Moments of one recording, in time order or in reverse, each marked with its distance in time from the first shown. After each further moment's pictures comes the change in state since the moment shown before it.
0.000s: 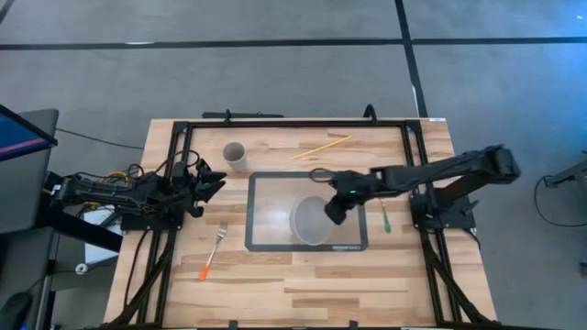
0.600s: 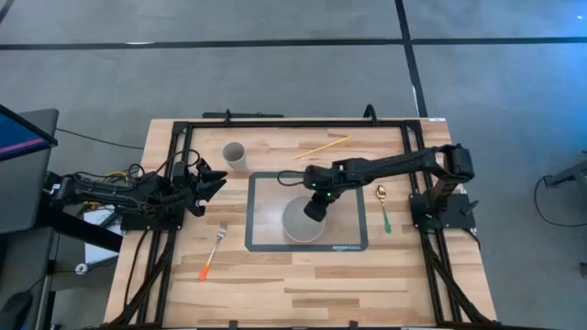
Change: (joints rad) left arm 0.001 0.033 0.000 0.022 -0.026 0.007; right arm -0.085 0.337 0.356 -0.282 -0.028 -0.261
